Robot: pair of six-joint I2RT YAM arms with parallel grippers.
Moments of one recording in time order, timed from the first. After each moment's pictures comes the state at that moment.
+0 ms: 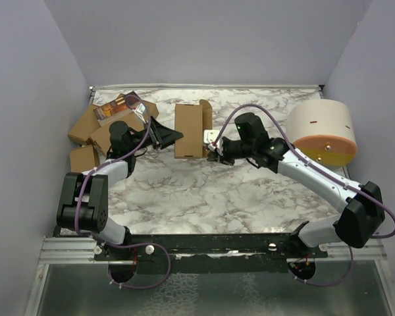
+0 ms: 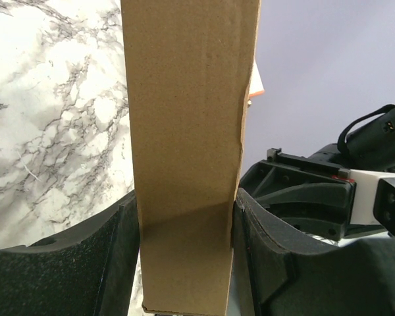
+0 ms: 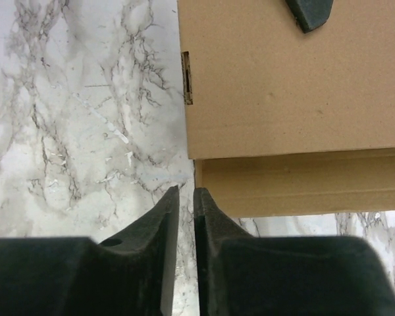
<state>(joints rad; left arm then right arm) -0.09 1.51 0.68 0.84 0.98 -1.20 0.71 1.41 1.15 -0.36 -0.54 -0.69</state>
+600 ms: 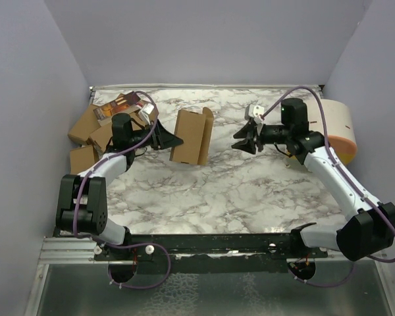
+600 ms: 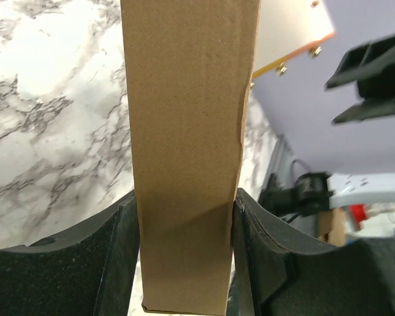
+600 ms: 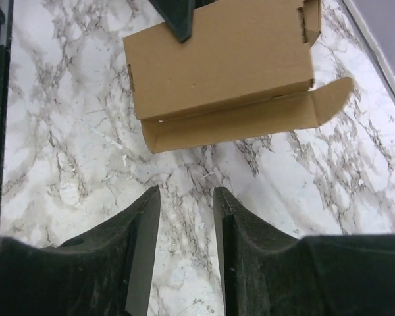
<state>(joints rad) -0.09 1.50 0.78 0.50 1.04 -0.75 0.37 1.28 1.12 -0.37 -0.90 -0.61</state>
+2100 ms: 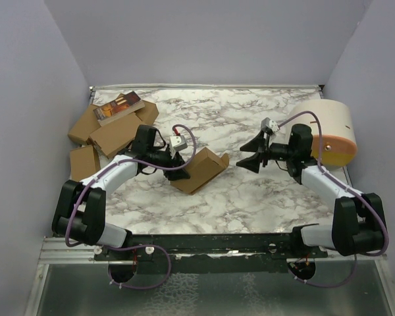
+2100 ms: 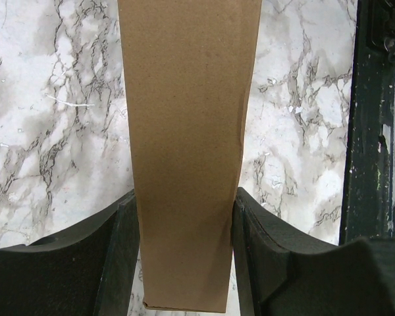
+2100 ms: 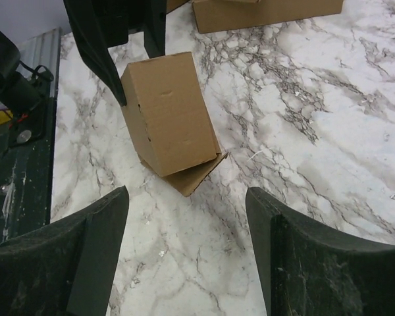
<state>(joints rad) -0.31 1.42 0.82 -0.26 0.97 0.47 0.14 1.29 0.64 0.37 -1.17 -0.10</state>
